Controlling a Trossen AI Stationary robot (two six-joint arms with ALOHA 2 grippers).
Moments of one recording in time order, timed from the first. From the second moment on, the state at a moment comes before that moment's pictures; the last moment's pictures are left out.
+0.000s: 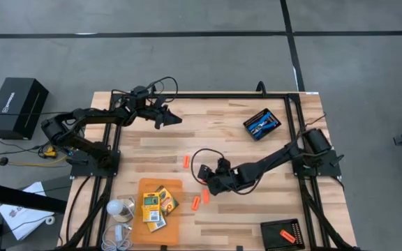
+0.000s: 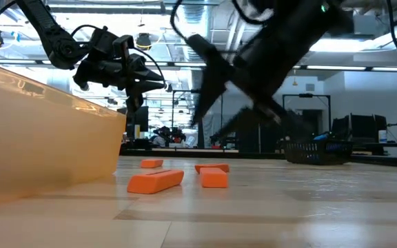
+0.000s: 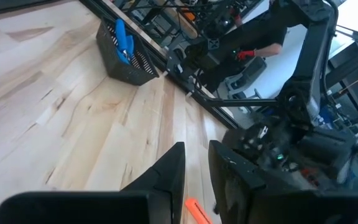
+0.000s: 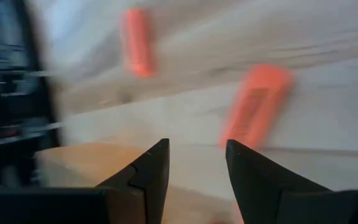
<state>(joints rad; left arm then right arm) 0.75 1.42 0.54 0.59 0.88 -0.52 0.35 1.94 1.14 -0.13 0.46 2.06</state>
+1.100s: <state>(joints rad) 0.75 1.42 0.54 0.55 0.88 -0.50 0.33 1.98 1.14 -0.13 0.42 2.07</state>
